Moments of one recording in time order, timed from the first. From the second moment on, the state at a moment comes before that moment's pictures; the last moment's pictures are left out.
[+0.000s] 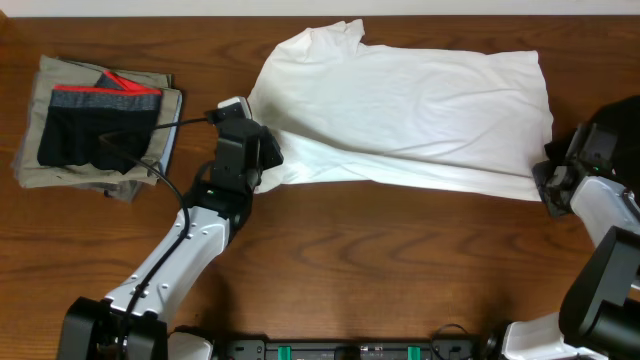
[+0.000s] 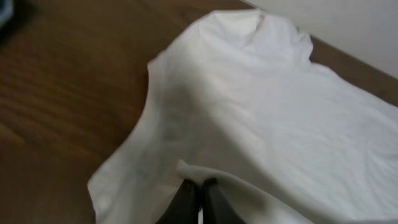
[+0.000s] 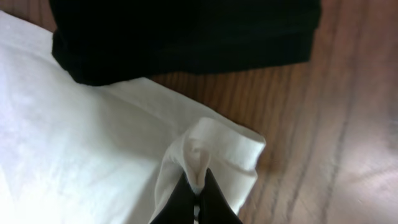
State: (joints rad) left arm -0.30 1.42 0.76 0.04 -0.15 -0.59; right arm -0.39 1.68 0.89 -0.37 0.11 0.94
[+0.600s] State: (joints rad) left arm -0.30 1.61 0.76 0.21 -0.20 -0.53; right arm -0.39 1.70 0.89 -0.22 0.10 0.94
